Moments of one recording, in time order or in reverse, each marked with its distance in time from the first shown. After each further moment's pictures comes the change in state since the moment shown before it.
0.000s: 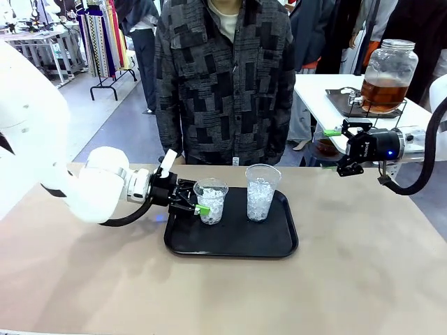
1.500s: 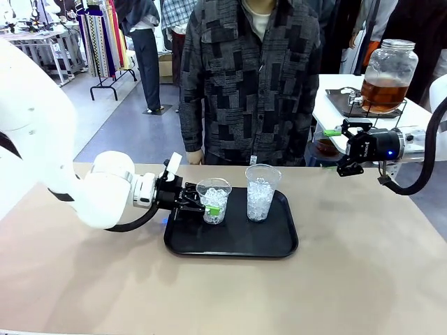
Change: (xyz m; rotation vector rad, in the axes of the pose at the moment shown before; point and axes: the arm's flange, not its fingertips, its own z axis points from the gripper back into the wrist) left arm -0.002 -0.010 -0.017 0.018 -0.023 0.008; right arm 0.000 0.000 0.000 0.000 0.000 0.000
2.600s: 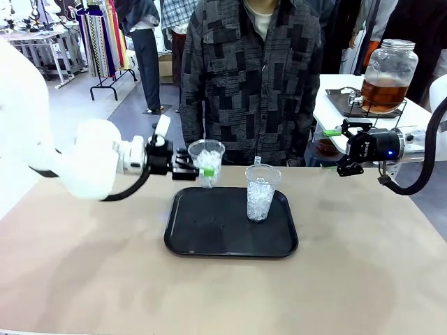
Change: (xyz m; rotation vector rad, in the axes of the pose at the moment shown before) left arm 0.108 0.026 0.042 0.071 -0.054 -0.032; right arm 0.000 0.000 0.000 0.000 0.000 0.000
